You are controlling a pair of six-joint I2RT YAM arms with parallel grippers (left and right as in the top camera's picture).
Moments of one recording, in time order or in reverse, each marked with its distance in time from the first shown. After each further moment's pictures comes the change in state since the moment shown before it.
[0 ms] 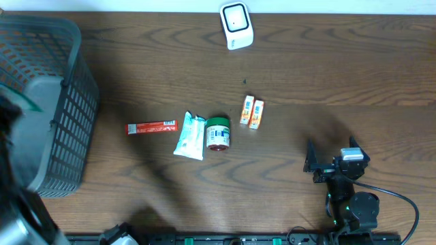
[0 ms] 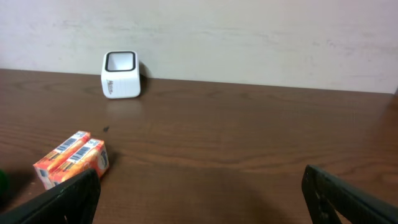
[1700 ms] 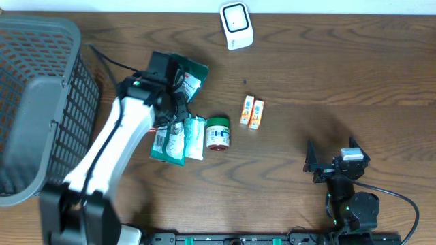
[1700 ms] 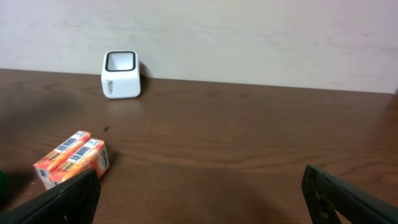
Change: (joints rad) left arm -0.927 0.712 -0.183 -0.322 -0.183 -0.165; right arm 0.000 0.000 0.000 0.000 0.000 0.000
